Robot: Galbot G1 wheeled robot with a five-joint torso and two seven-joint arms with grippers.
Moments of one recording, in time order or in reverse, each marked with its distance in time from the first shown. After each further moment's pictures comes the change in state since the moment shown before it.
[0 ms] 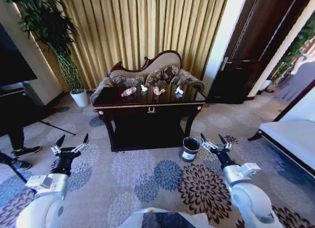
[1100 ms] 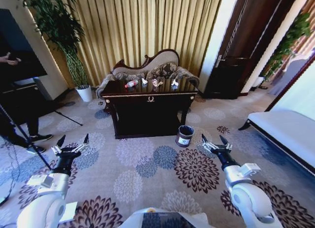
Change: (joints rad) left arm -0.010 0.002 0.003 0.017 0.001 0.001 -0.002; right arm 0.000 0.001 0.006 -0.014 -0.001 0.000 0.009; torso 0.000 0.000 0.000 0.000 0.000
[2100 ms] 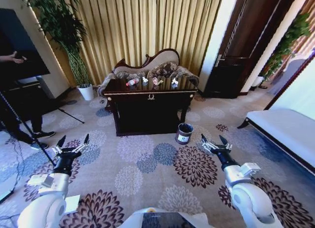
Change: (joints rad) left arm -0.003 -0.001 0.004 0.002 0.000 0.010 -0.005; right arm -0.001 0.002 0.000 0.008 0.002 -0.020 0.007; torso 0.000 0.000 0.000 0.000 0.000
